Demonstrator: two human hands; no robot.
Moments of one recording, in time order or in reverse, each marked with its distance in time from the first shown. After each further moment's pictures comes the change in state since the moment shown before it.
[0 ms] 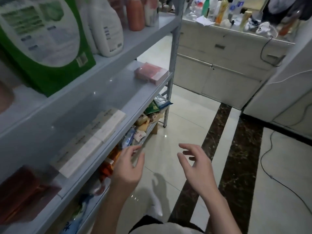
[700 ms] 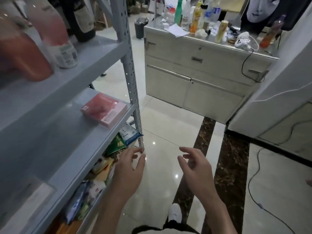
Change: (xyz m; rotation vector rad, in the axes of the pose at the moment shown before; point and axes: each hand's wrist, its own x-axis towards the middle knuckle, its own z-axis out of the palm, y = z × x) left_hand 0.302 0.154 0.213 0.034 -0.114 0.077; right_hand 0.333 0.096 -0.146 0.016 0.131 0.084
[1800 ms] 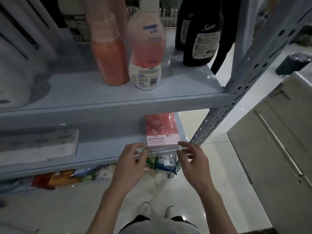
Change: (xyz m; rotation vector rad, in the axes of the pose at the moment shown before) left_hand 0.172 -0.004 -0.008 -0.085 0.813 -0.487; right_hand 0.322 -0.062 0.166 -0.033 -0.851 -0.418
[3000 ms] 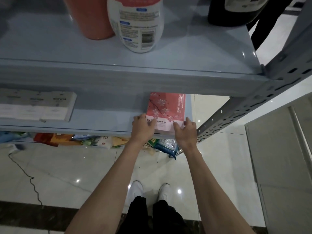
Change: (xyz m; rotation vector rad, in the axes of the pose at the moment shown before) left_hand 0.103 -0.034 0.107 0.054 -0.028 -0.435; right_hand 0.118 0.093 0.065 -0.152 -0.183 0.281
